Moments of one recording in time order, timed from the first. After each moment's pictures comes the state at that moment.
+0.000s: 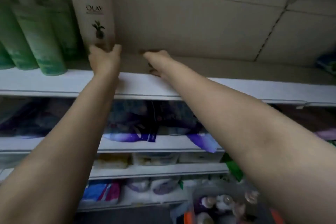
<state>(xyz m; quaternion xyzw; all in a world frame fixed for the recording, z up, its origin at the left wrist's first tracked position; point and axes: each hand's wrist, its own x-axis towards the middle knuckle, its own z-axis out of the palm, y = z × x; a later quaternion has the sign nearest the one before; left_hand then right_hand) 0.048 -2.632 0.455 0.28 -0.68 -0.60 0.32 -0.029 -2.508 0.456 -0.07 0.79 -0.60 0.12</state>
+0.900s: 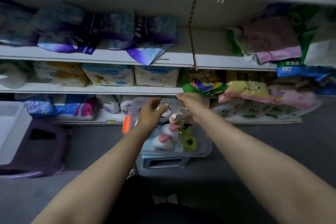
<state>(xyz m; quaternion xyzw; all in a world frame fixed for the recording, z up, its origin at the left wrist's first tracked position) 0.255 -2.171 0.167 0.23 -0.74 -0.63 -0.02 0.187 -2.033 0.204 0.15 0.76 -0.58 0.24</state>
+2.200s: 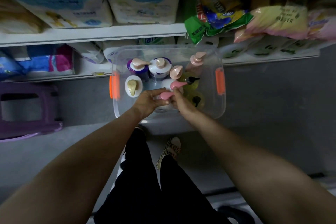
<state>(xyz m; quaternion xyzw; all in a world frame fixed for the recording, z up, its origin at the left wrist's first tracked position) 0.261 -2.193 -0.008 0.15 -0.71 -0.62 -0.30 0.245 -2.039 0.014 0.25 0.71 -0.48 0.45</state>
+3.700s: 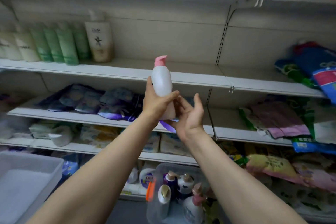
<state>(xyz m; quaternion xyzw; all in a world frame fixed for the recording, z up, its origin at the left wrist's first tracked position) 0.239 -2.270 0.406 0.09 -0.71 -0.64 0.28 0.226 -2.161 0.381 -0.03 0.40 -0.89 0.21</state>
